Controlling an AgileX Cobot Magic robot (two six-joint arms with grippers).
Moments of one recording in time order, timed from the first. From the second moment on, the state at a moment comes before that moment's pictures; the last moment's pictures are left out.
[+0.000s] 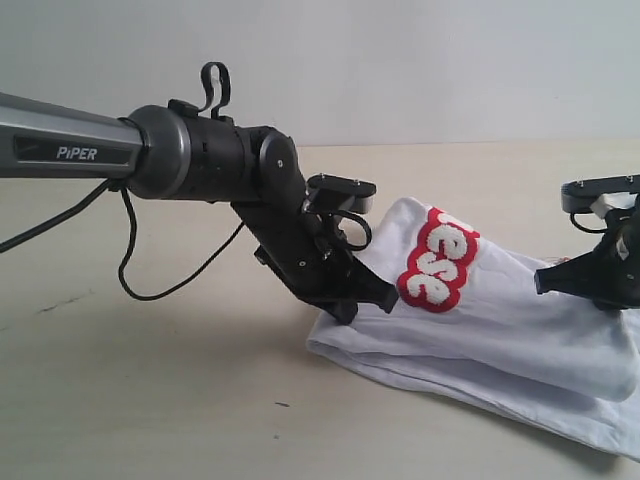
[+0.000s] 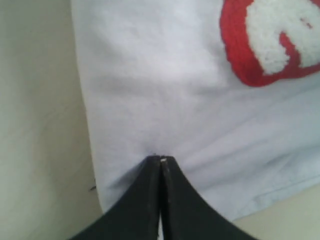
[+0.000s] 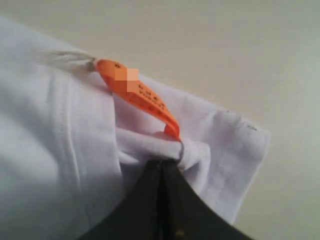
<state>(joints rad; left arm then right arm) -0.71 2.20 -1.53 -0.40 0.69 0.24 -0.09 1.85 -0.85 -0.60 0.37 0.66</state>
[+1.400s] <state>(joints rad) -0.72 2.39 -1.84 -0.46 0.30 0.41 -0.09 1.83 -0.86 0.35 0.83 -0.31</state>
